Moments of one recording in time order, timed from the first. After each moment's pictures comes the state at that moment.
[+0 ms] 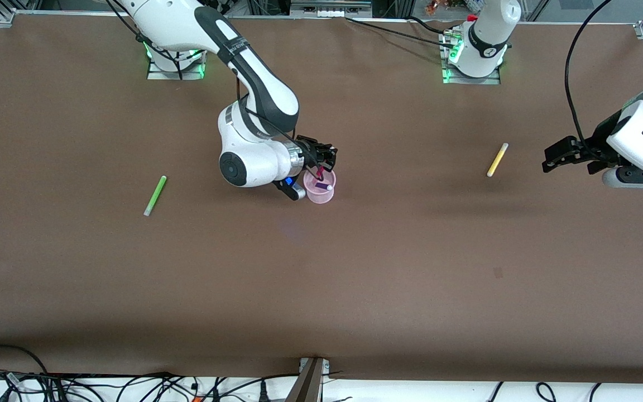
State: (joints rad) left arm -0.02 0.09 -0.02 -1.62 -0.06 1.69 -0.05; right arm 0.56 0.64 0.11 -1.58 0.81 2.01 0.91
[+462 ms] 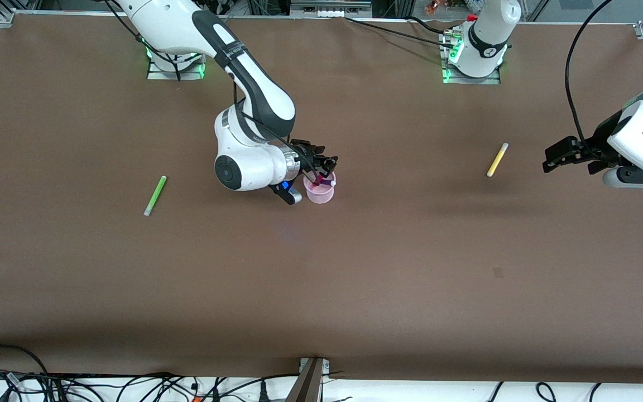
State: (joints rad) left arm -0.01 0.09 -0.02 -1.62 -0.06 1.69 -0.05; right arm 0.55 0.65 0.11 -1.56 0.81 2.02 0.90
